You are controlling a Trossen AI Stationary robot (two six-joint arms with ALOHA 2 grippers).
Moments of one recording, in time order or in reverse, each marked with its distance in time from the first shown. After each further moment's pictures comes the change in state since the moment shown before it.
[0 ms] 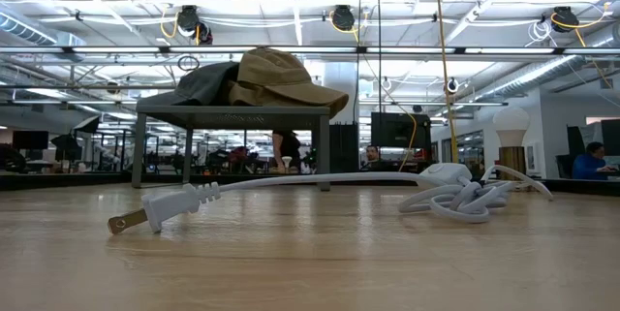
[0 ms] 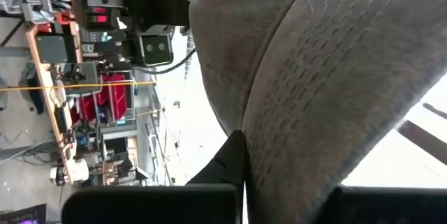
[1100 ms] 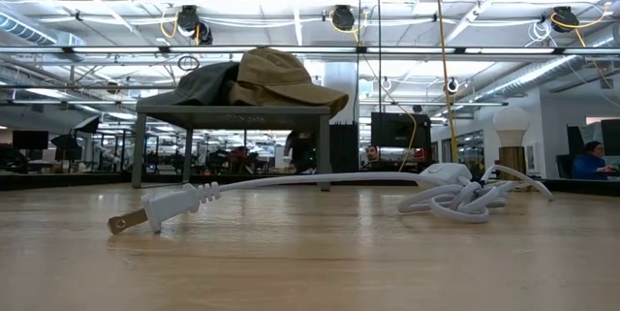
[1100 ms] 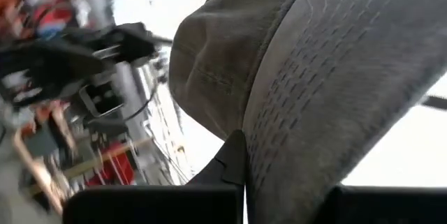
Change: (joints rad) left arm -0.104 -0.034 0.000 -0.106 -0.112 0.107; right arm 0.026 -0.048 0.000 0.105 -0.108 0.330
